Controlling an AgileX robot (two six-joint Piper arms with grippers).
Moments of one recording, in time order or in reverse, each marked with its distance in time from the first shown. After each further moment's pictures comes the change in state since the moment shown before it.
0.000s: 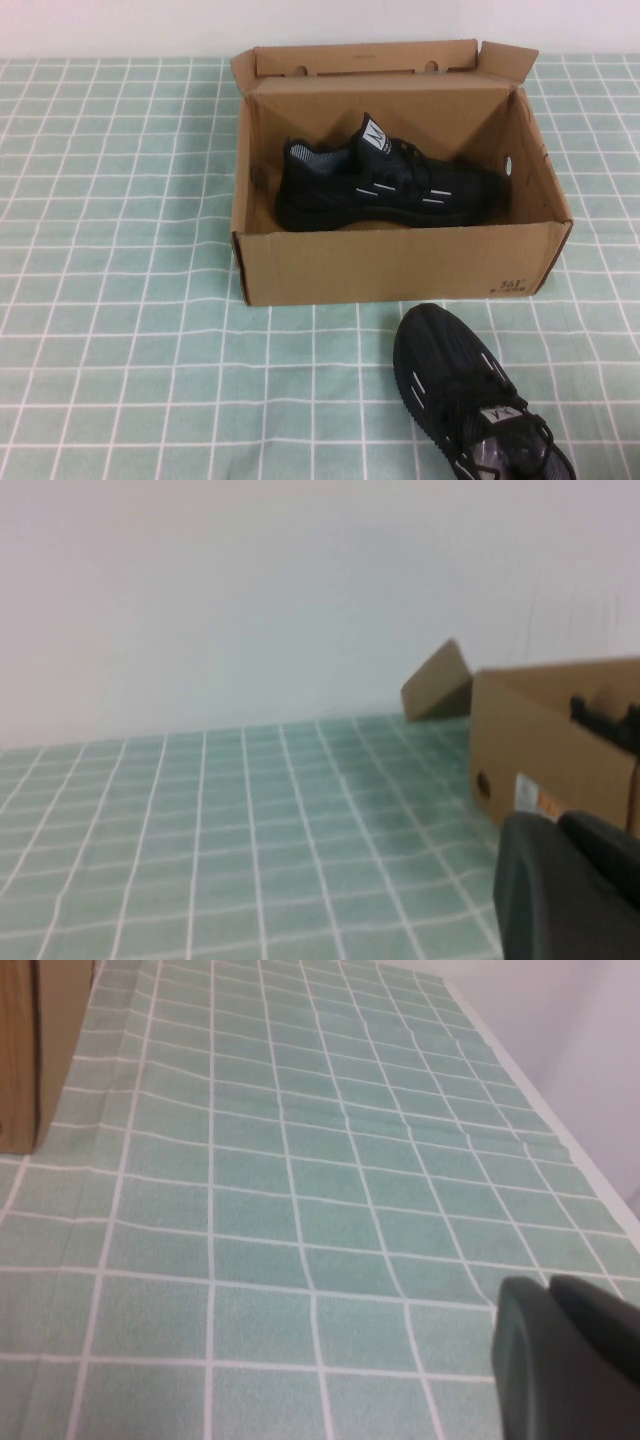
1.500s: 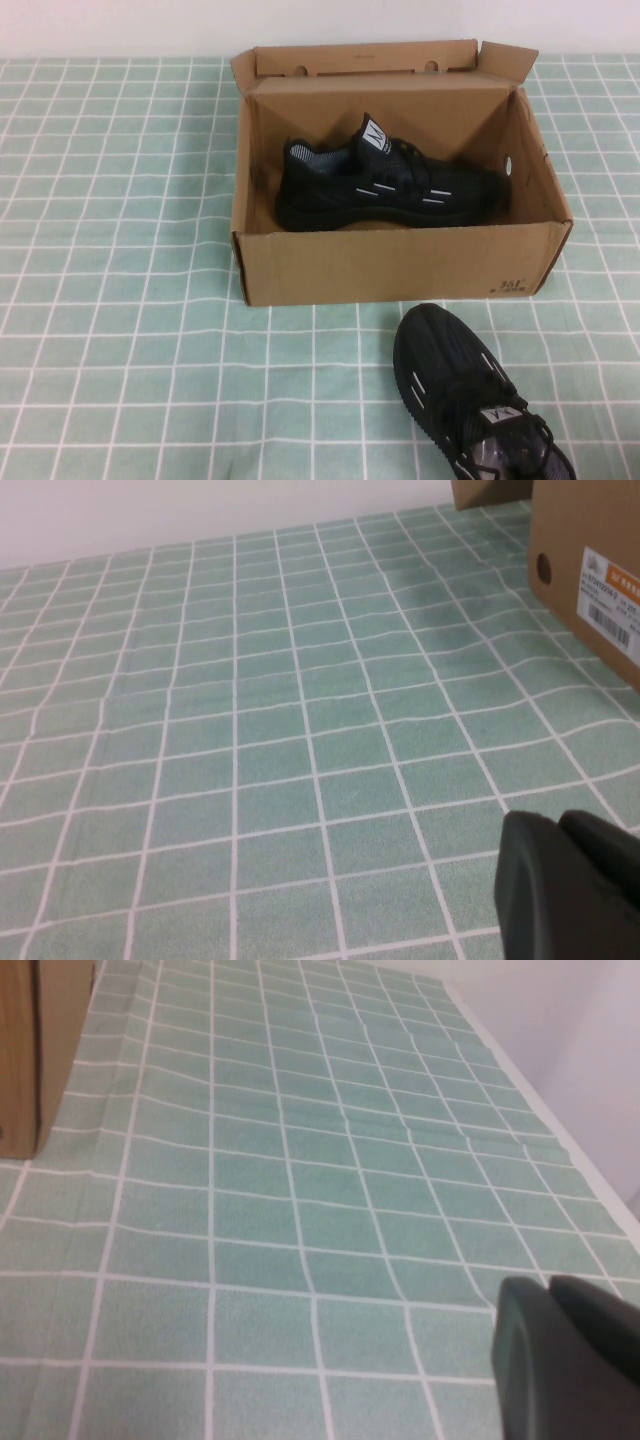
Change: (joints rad) right arm 0.000 -0.005 0.000 0.000 0.000 0.004; left arm 0.000 0.000 0.000 0.068 0.290 0.006
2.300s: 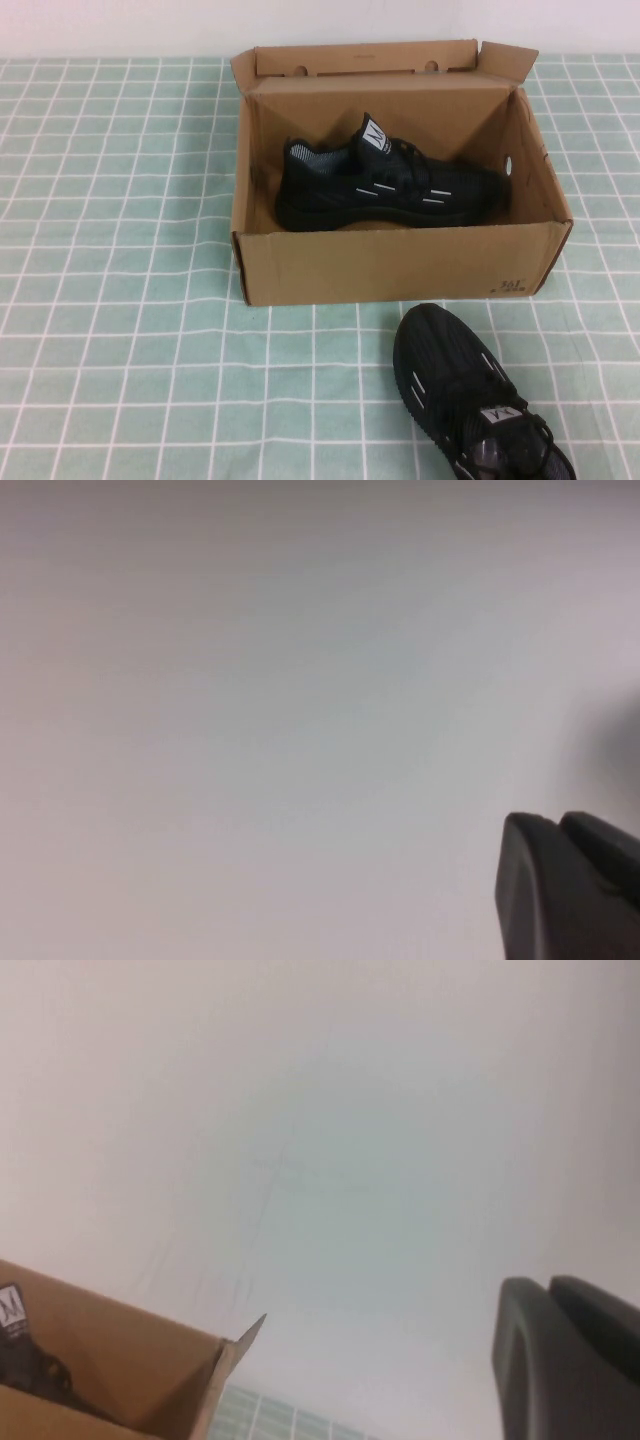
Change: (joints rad) right arm 0.000 0.000 0.000 -0.055 -0.685 -0.056; left arm 0.000 -0.004 0.000 -0.003 -1.136 -0.008
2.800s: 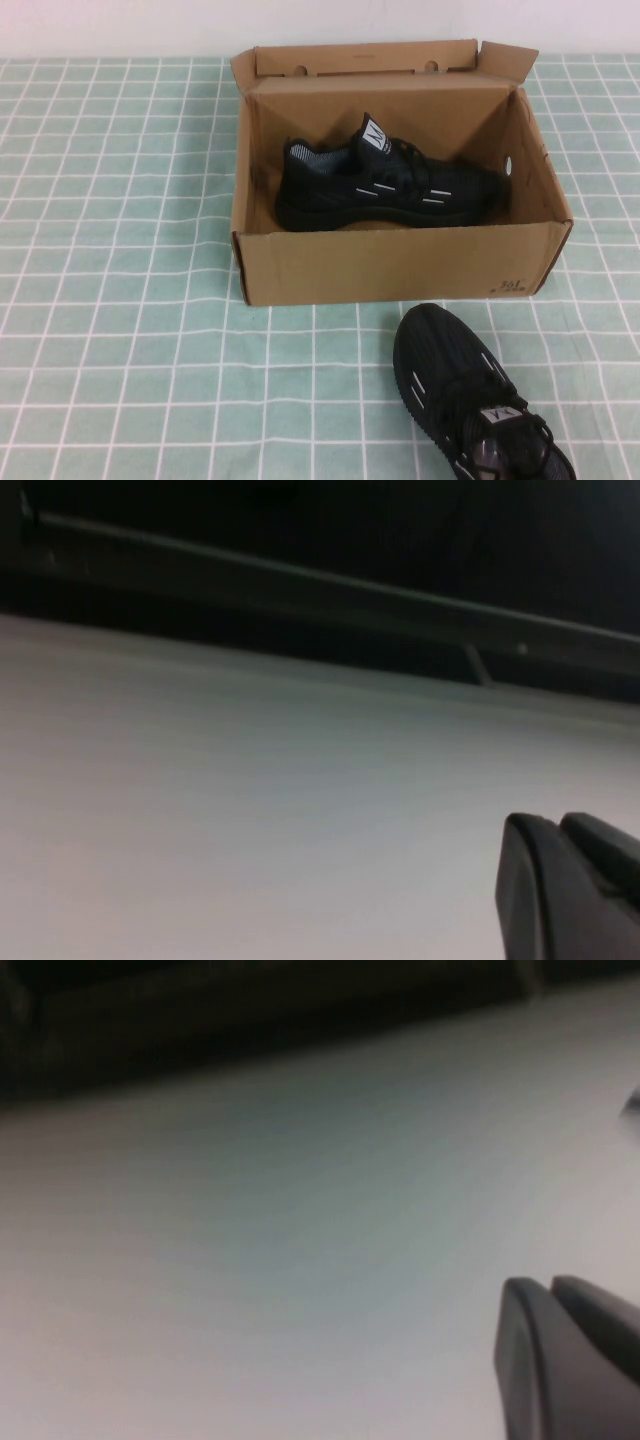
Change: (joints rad) right arm 0.000 0.000 -0.057 0.419 -0.721 0.117; left arm 0.000 0.000 -0.308 0.000 -0.029 -0.113
